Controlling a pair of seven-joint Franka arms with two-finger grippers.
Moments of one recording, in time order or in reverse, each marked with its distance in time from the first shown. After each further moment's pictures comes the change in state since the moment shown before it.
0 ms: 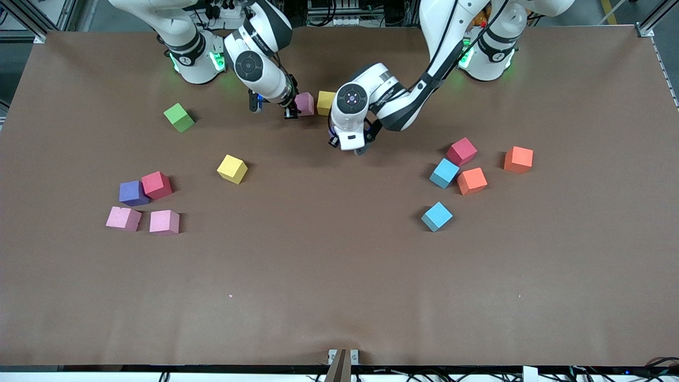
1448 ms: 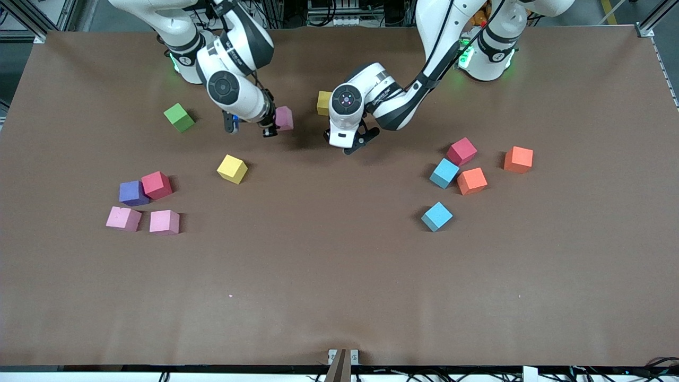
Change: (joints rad) left arm -0.024 0.051 -0.001 0.043 0.001 -0.060 0.401; right arm -0.001 -0.080 -0.210 0.127 -0.105 -0.278 -0.139
